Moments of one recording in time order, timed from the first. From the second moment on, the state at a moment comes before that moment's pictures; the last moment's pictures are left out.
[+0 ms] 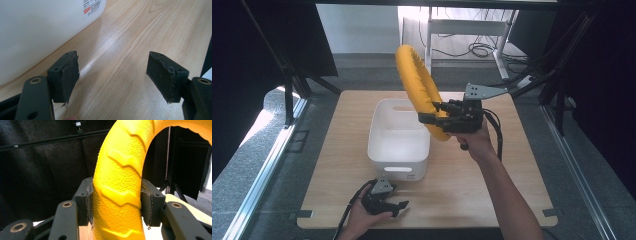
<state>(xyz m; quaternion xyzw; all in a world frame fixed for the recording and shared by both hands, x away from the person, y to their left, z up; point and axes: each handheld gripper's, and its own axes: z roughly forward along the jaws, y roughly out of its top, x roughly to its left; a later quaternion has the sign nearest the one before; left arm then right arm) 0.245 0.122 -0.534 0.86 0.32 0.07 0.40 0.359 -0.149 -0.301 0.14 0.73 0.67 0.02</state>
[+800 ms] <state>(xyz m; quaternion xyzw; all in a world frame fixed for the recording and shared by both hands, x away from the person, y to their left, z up) 0.245 0.123 -0.533 0.85 0.33 0.07 0.40 0.358 -0.119 -0.301 0.12 0.74 0.66 0.00</state>
